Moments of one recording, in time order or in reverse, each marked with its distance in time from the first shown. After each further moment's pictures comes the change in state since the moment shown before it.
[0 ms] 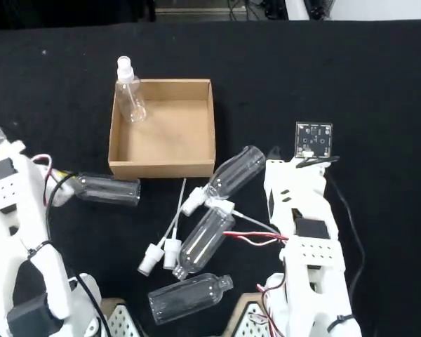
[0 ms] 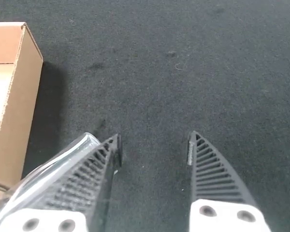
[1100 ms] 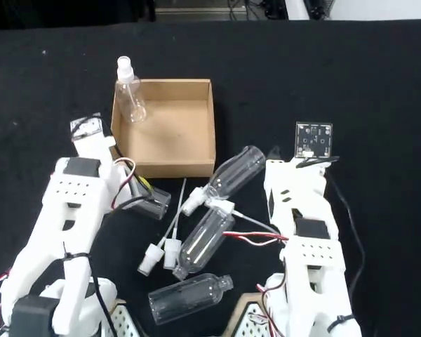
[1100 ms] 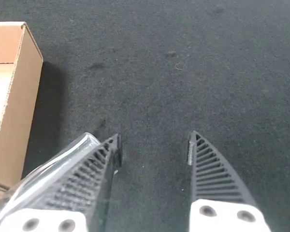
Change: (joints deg) left arm 31.3 0.0 6.2 -6.9 6.3; right arm 0.0 0.0 0.0 0.0 0.0
